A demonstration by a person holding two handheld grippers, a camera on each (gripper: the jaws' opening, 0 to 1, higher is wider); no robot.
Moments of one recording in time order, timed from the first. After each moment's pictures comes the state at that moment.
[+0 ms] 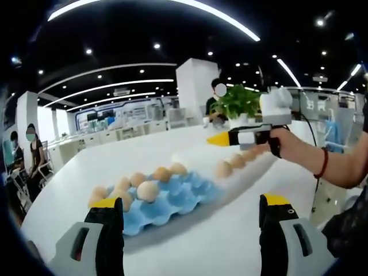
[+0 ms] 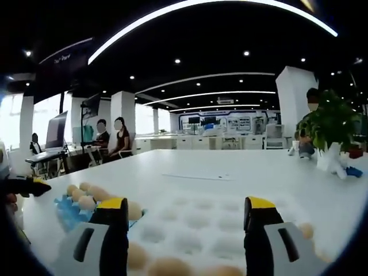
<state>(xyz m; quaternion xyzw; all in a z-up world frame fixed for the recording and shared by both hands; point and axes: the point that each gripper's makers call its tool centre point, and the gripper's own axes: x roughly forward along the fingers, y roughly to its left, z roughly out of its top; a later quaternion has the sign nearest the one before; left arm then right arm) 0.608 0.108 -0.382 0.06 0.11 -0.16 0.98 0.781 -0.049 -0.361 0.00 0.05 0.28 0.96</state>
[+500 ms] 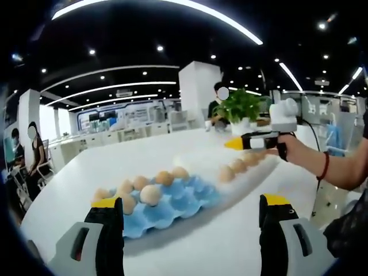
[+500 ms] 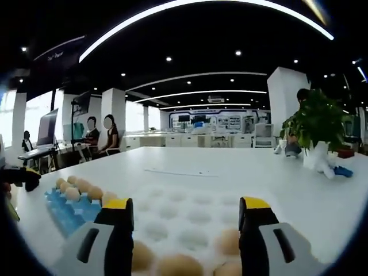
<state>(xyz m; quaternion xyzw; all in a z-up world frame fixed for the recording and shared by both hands) 0.611 0.112 -0.375 0.05 0.10 -0.15 0.98 0.788 -0.093 -0.368 -0.01 0.05 0.25 0.97</state>
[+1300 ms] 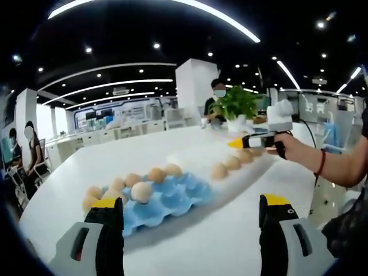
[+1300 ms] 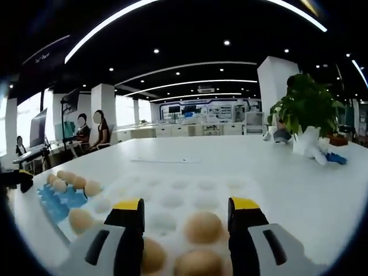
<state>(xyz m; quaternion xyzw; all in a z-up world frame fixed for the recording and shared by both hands) 0.608 0.096 -0.383 0.05 0.11 -0.16 0.98 0.800 -0.132 -0.395 0.01 0.09 0.21 0.97</state>
